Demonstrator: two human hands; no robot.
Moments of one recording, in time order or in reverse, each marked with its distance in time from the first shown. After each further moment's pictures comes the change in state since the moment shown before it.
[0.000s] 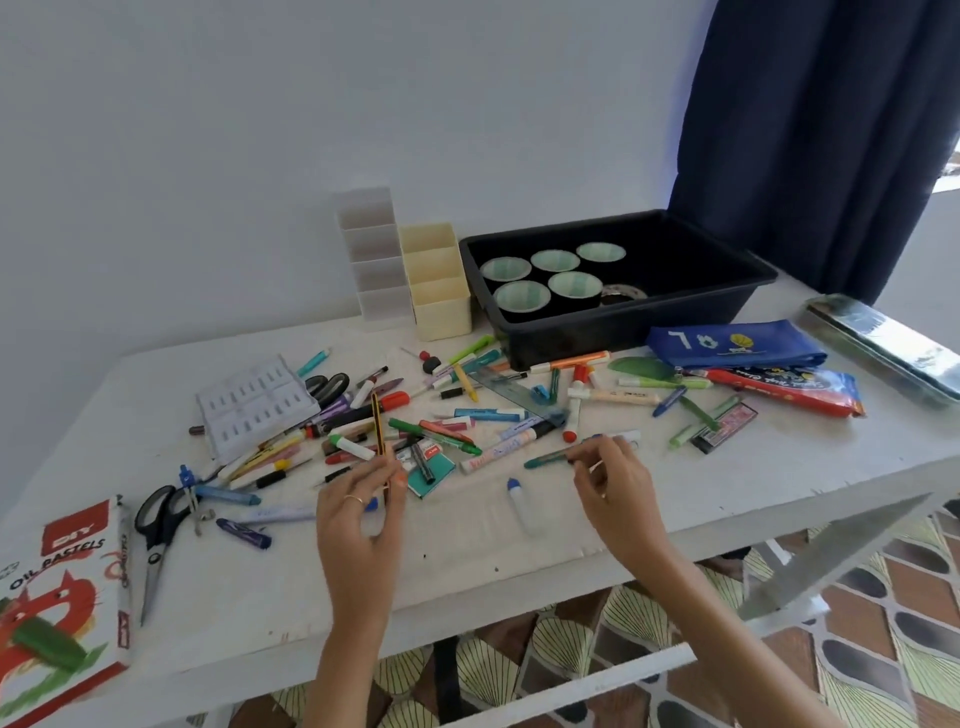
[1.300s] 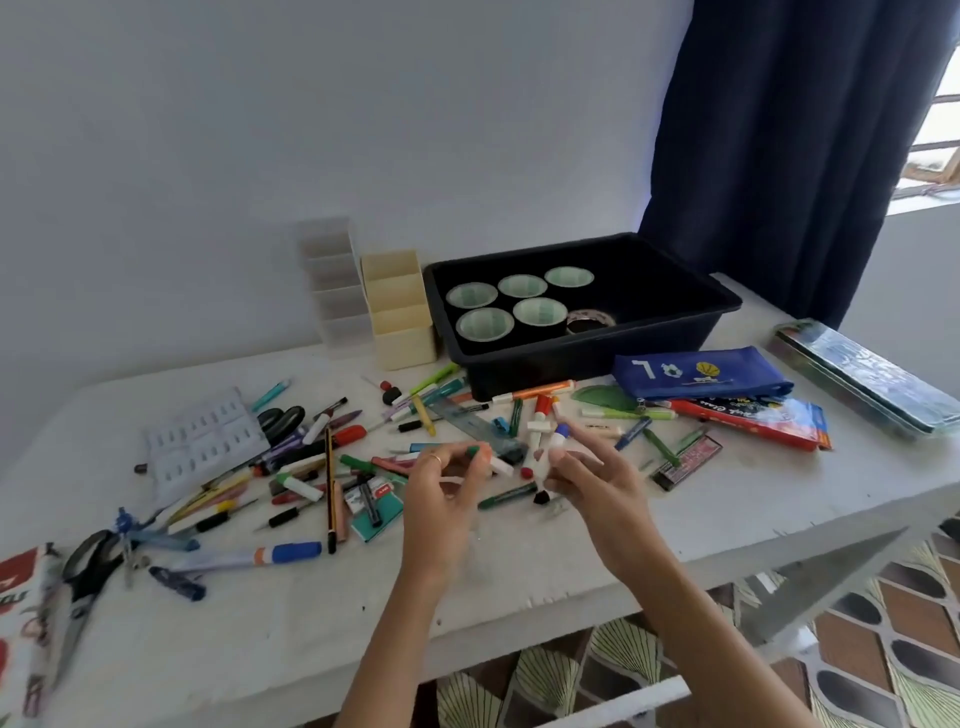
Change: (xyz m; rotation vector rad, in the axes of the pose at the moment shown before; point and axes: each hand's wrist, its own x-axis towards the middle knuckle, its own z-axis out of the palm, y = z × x) left_hand 0.017 0.073 0.101 -0.292 -0.321 -0.162; right_hand 0.035 0.000 -0.043 1.088 -0.101 0.373
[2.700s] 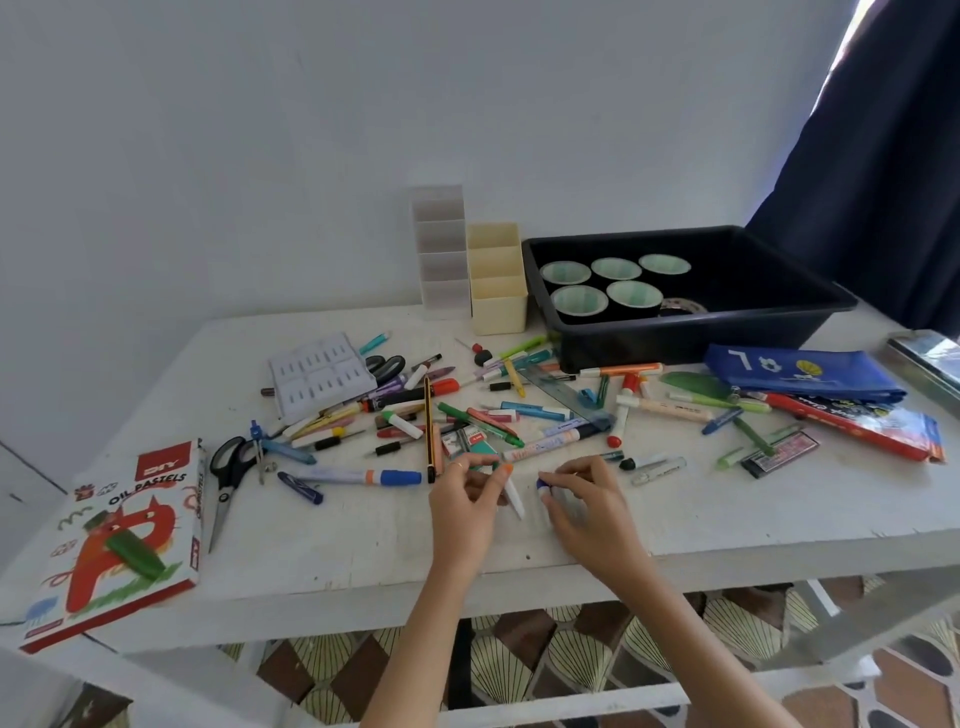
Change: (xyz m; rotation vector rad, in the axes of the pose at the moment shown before) left_hand -0.039 -0.045 -0.062 -0.022 0.136 -0.195; right_hand -0.026 0.088 0.041 -1.130 -0.179 -0.527
